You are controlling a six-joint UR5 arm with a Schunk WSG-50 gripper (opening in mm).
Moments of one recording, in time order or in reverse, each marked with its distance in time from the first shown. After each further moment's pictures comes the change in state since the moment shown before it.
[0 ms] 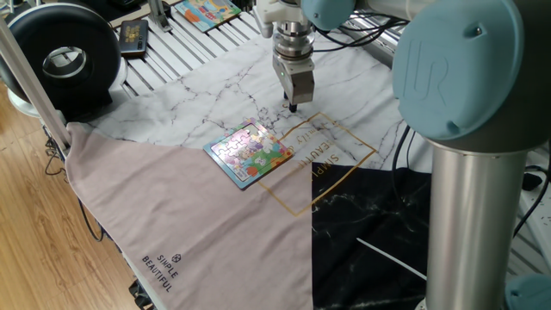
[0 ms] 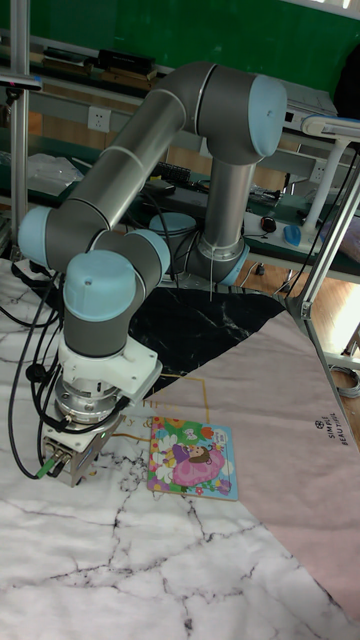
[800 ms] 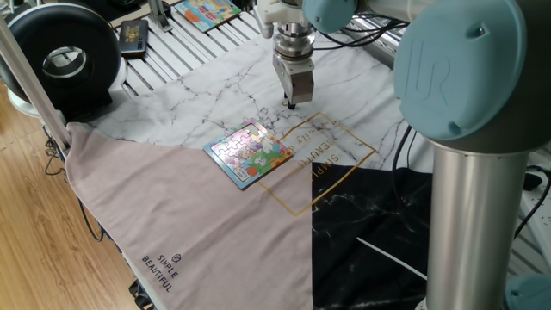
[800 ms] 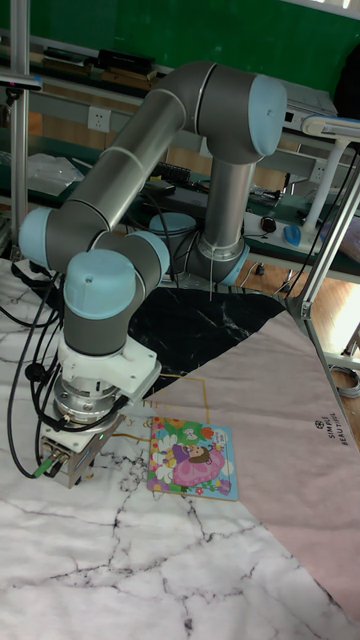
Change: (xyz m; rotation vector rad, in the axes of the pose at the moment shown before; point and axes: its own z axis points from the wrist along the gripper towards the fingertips) arm 0.001 -0.006 0.002 0.024 -0.004 0.010
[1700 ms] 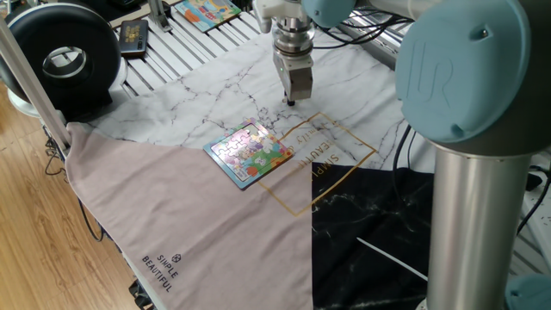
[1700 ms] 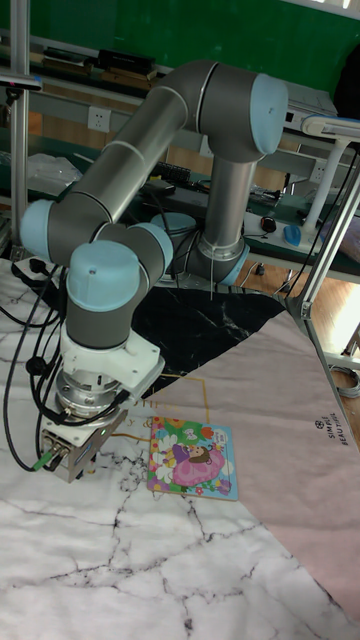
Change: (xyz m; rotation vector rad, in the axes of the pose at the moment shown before) arm -0.001 0.003 -0.018 -0.006 0.013 0.043
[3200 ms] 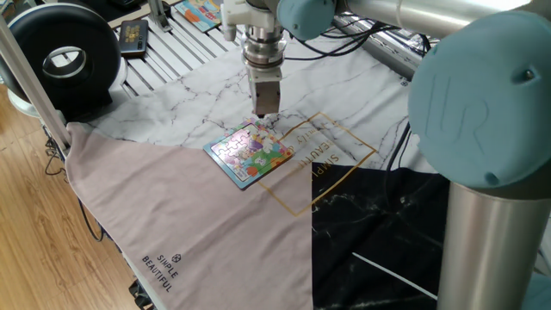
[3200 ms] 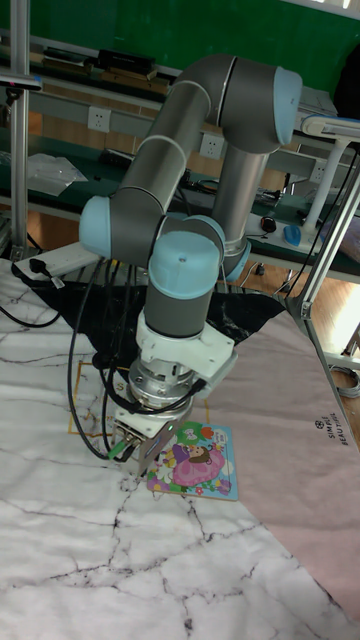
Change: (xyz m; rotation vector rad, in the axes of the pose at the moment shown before) arm -0.092 0.047 -0.017 0.023 -0.070 0.074
